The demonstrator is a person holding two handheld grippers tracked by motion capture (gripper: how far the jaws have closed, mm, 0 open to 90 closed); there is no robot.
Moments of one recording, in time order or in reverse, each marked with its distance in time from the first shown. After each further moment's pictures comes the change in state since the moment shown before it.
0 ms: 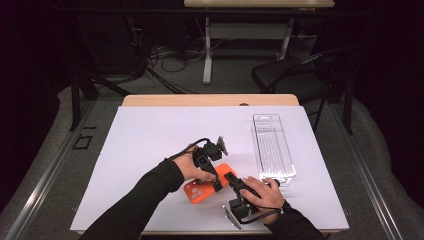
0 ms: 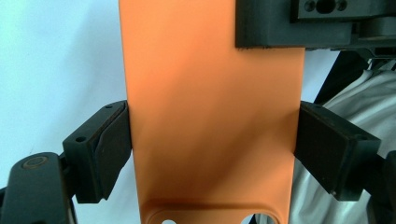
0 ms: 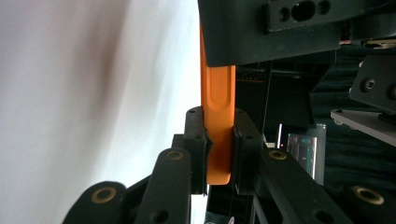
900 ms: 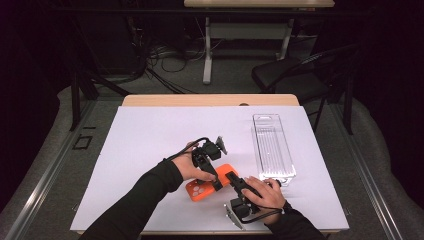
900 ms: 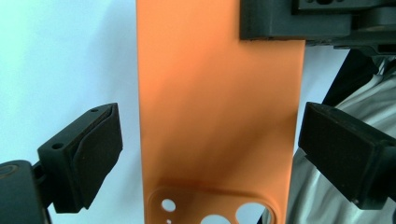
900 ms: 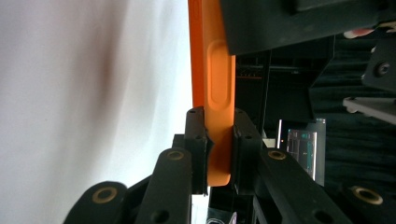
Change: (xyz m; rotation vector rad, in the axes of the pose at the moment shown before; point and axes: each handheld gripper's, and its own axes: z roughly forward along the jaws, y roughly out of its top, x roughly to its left) left arm -0.003 -0.003 -0.006 -0.036 0.042 0.004; right arm 0.001 -0.003 0.000 0.009 -0.010 0.024
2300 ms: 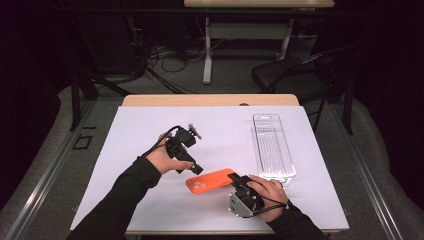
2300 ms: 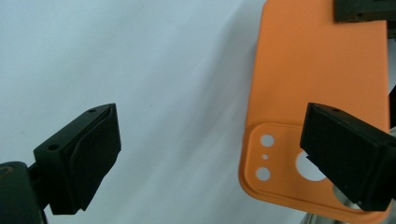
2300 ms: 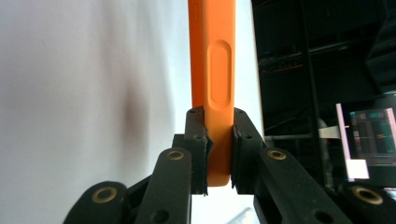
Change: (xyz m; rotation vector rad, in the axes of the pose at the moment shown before) left arm 0.037 -0.046 -0.041 -0.161 0.146 -0.135; right arm -0.010 -0.012 -0.001 -0.046 0.149 0.319
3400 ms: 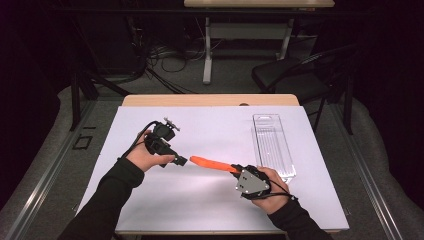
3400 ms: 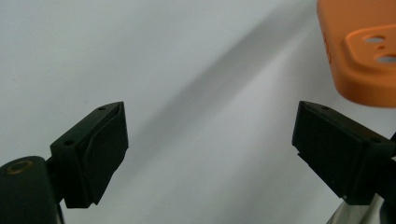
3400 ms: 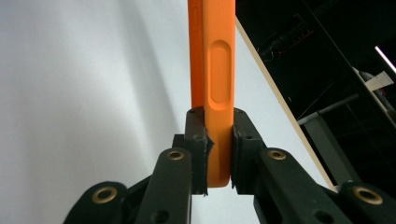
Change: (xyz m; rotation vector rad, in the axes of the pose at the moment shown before) left arm 0.033 -0.031 -0.023 -0.119 0.033 -0.093; right arm -0.032 -0.016 0.000 -0.065 0.040 0.440
